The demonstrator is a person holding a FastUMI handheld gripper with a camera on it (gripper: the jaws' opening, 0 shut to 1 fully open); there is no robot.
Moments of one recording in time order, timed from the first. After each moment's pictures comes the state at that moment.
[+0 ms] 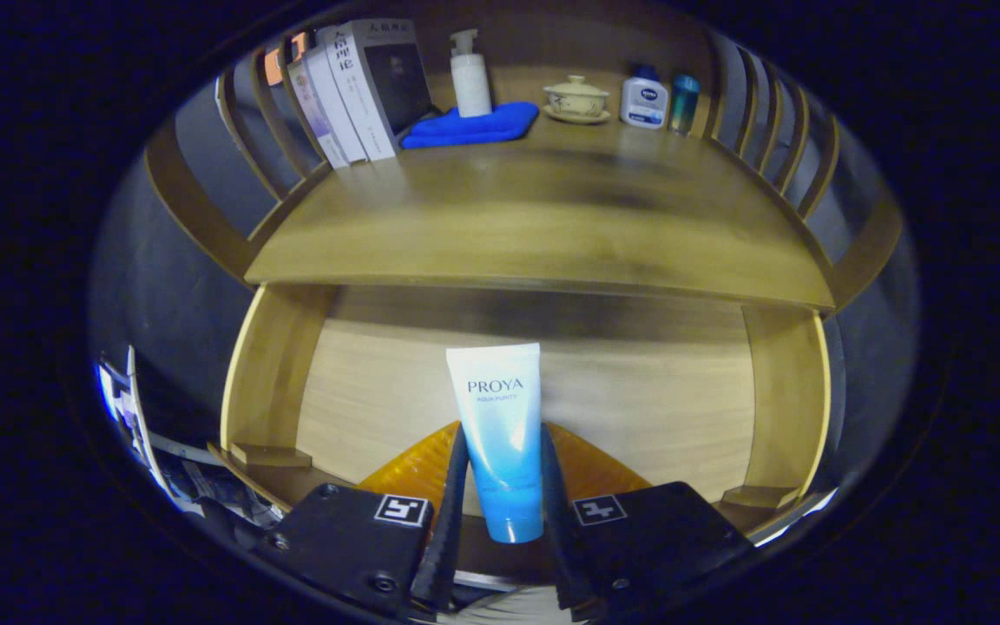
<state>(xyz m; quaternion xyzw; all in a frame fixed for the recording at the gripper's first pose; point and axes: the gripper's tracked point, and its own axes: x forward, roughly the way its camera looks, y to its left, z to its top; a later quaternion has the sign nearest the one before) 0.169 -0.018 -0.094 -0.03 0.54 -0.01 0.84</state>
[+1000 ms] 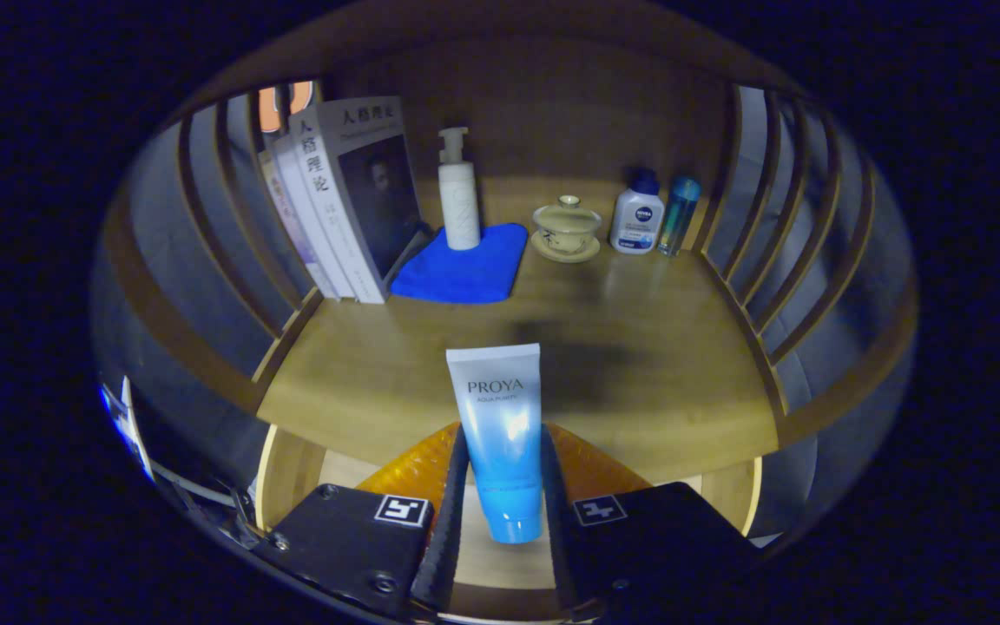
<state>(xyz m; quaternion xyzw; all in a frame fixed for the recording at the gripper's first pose) 0.309 -0.019 -0.011 -0.04 0.44 -0.03 0.90</state>
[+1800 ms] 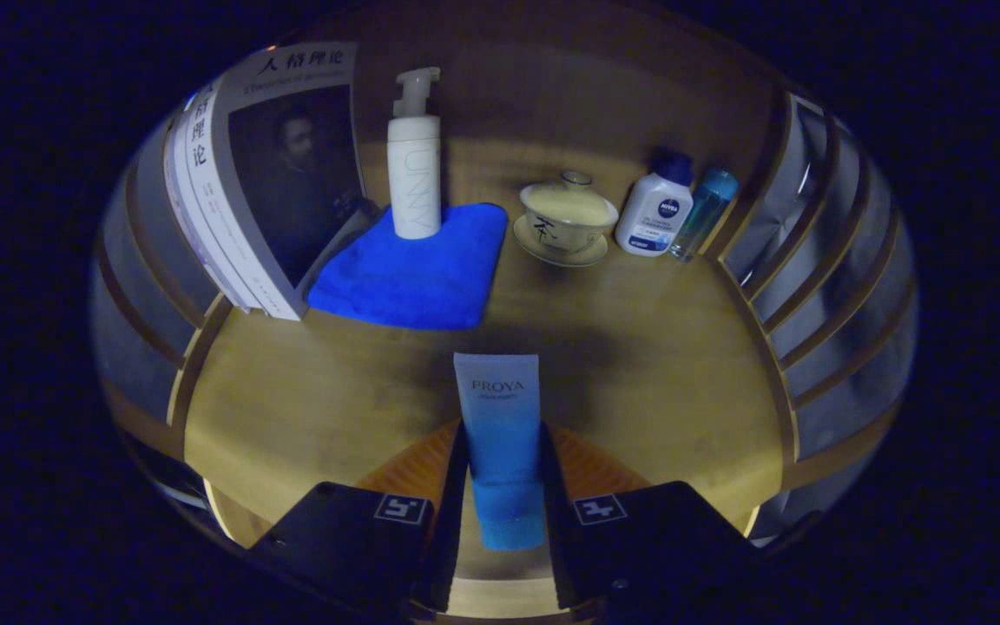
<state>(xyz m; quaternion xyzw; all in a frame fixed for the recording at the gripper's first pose) 0.382 -0.038 -0.064 -0.08 0.47 -0.09 0.88</state>
